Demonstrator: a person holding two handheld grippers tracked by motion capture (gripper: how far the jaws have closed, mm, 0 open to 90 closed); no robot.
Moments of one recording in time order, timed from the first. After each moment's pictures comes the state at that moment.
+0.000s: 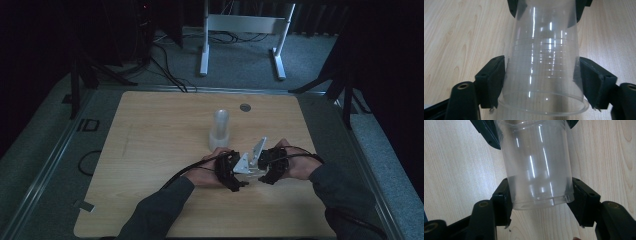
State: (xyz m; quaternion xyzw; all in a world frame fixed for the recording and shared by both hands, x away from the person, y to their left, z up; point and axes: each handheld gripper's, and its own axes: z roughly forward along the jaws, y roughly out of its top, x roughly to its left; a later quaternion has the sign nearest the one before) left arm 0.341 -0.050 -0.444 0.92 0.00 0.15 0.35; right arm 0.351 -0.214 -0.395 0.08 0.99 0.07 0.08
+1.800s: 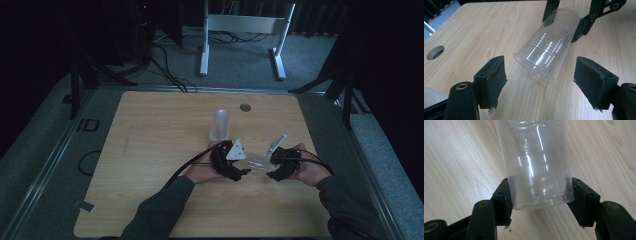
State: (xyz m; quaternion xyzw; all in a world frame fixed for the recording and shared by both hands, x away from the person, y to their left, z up) left arm 0.355 -0.037 -0.429 0.89 0.09 0.16 0.43; right arm 0.360 -0.260 -0.416 0.23 0.96 0.12 0.11
